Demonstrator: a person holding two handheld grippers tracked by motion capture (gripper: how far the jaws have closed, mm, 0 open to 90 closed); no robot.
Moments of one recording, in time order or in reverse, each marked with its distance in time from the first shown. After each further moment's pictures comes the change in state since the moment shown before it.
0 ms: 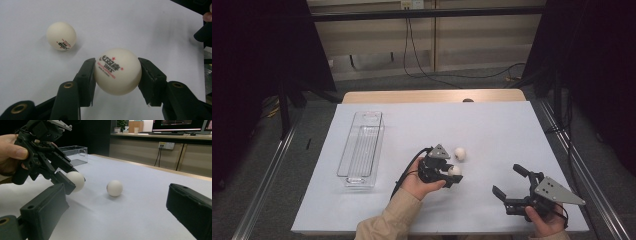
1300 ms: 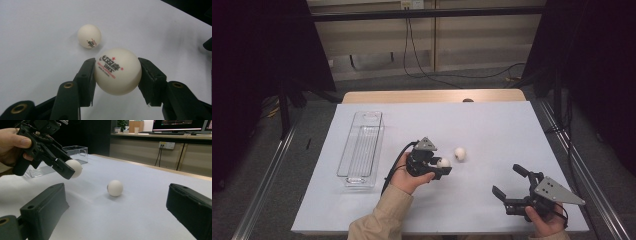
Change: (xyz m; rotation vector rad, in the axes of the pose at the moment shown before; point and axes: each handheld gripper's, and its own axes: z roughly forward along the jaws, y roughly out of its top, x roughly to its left) left arm 0.020 -0.001 -0.027 -0.030 0.060 -0.062; right arm 0.000 0.000 0.000 0.001 0.002 0.003
